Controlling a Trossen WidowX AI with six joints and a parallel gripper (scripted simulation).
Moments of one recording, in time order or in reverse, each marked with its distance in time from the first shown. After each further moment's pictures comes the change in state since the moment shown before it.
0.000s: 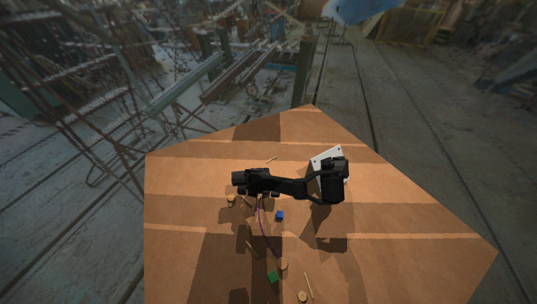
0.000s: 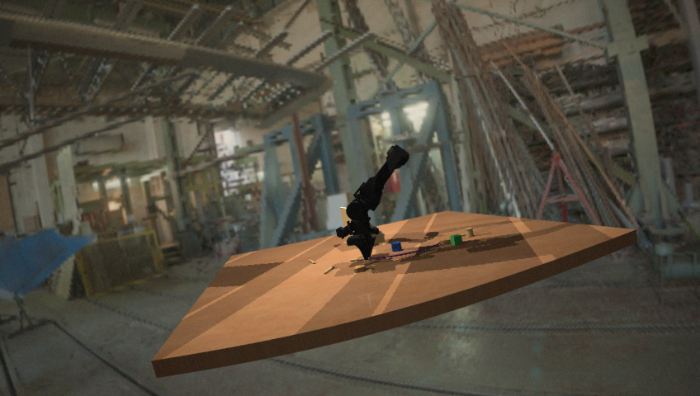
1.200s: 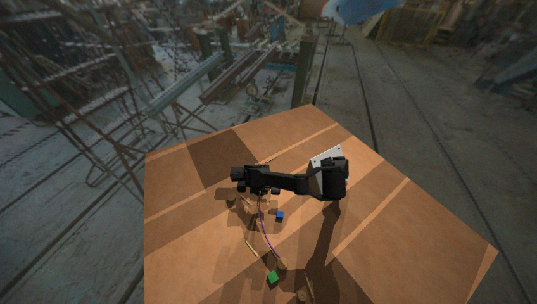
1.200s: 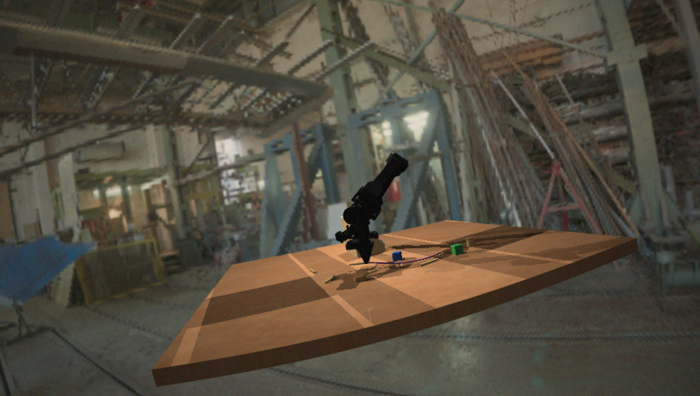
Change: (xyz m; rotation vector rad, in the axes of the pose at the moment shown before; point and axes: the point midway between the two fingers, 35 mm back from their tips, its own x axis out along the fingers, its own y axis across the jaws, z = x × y) arm -0.019 -0.001 0.003 0.013 -0.001 -0.013
